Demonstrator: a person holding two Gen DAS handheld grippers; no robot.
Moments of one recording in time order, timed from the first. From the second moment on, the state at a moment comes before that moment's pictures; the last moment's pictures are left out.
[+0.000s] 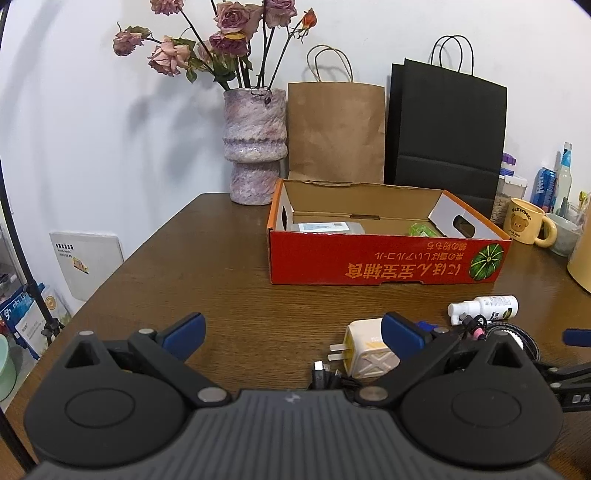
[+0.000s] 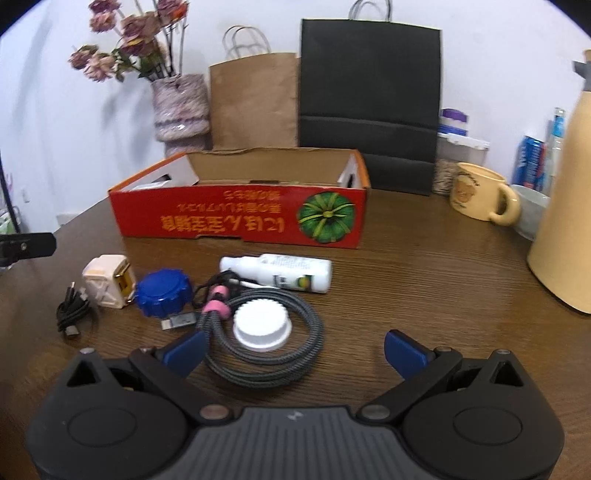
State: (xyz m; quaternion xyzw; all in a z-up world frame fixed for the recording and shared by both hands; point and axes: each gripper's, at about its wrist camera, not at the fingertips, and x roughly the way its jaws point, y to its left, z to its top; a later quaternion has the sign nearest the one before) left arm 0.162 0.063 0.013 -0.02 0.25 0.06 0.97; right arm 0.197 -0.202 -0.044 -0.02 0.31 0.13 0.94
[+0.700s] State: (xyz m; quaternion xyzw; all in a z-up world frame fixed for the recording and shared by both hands) left arm 0.164 0.069 0.010 -0.03 0.26 0.06 0.96; right arm 0.229 -0.179 -0.059 -0.04 0.33 0.16 0.93
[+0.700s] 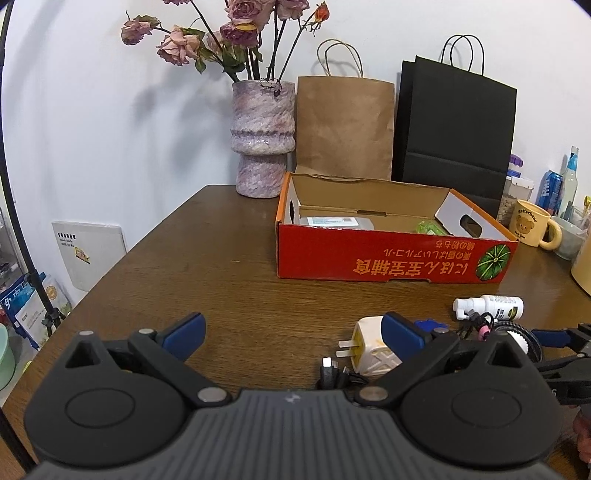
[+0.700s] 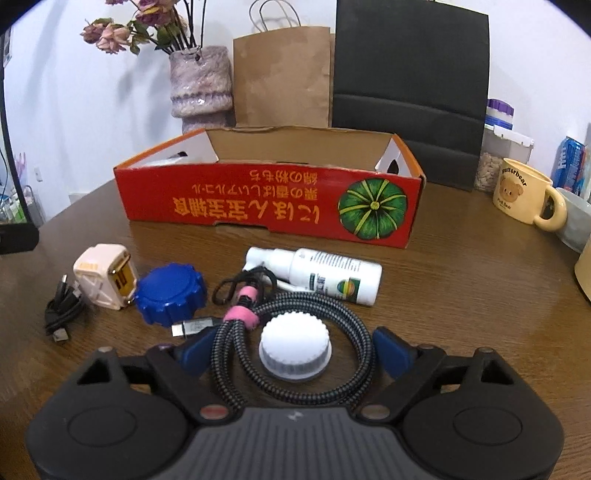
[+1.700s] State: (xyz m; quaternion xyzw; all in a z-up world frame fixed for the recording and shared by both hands) left arm 0.159 0.072 0.005 -0.03 0.28 0.02 0.96; right arm 0.158 -0.199 -0.038 -0.01 0.22 0.12 0.97
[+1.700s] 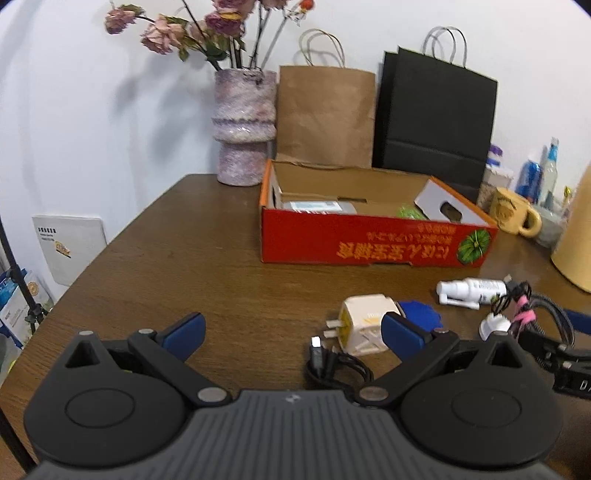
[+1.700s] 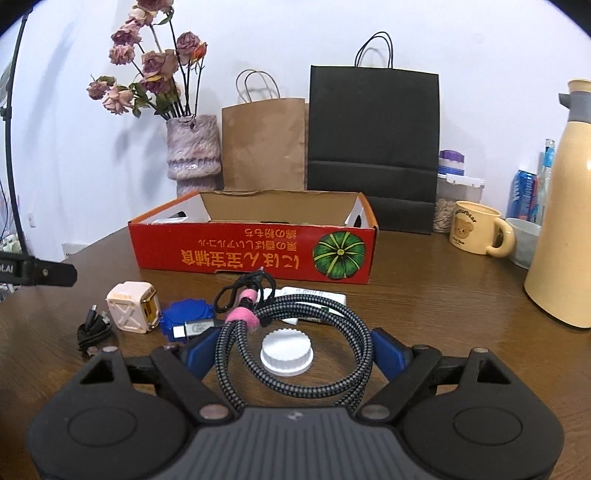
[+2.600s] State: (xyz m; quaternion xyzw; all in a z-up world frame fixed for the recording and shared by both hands) left arm 0.179 0.043 -0.035 0.00 0.33 0.00 0.94; right arm 0.149 -0.198 -0.036 -0.01 0.22 0.13 0.97
